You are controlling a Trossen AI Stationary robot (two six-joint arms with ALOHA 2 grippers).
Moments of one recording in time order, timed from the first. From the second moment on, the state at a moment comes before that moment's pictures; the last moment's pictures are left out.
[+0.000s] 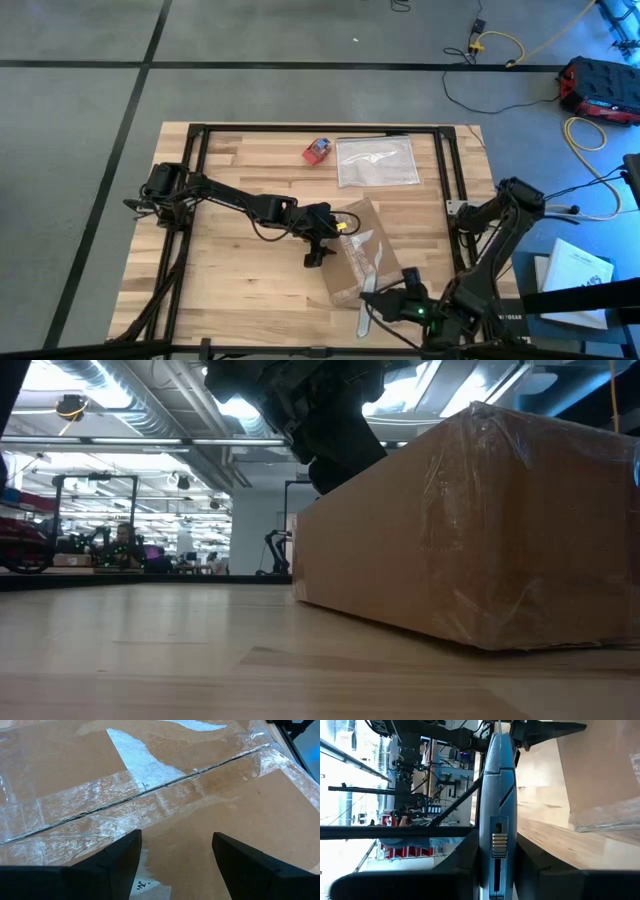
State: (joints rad) left arm -0.13 1.86 1.25 -0.12 0.05 -0.07; right arm 0.96 1.67 1.36 -0.54 1.04 2.20
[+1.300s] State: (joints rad) left arm -0.13 1.86 1.25 -0.12 0.05 -0.07; right arm 1.12 1.67 1.35 -0.65 1.15 2.26
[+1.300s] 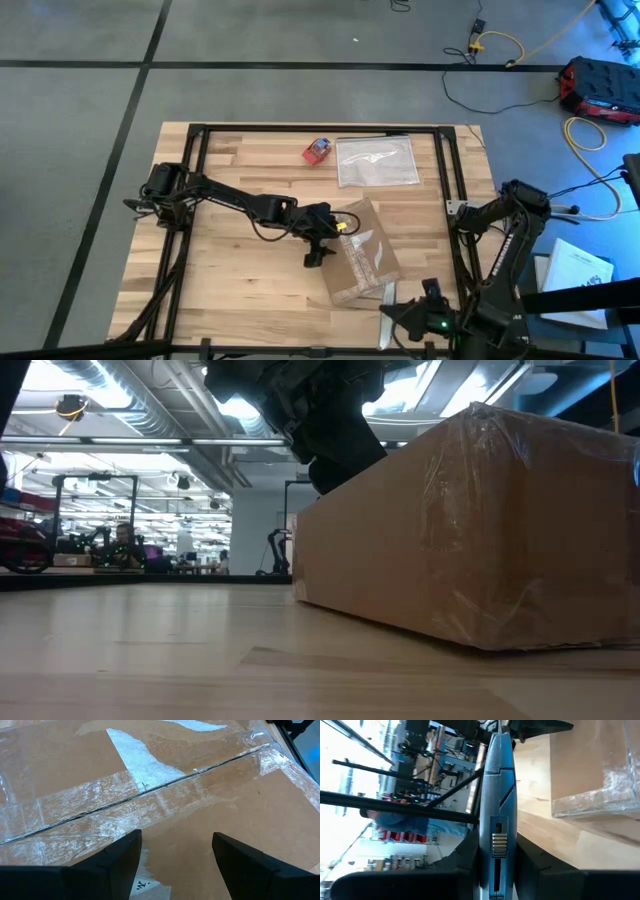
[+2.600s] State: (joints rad) left arm -0.13 1.86 1.25 -0.12 0.05 -0.07; right arm 1.16 1.80 1.13 -0.33 1.12 2.93
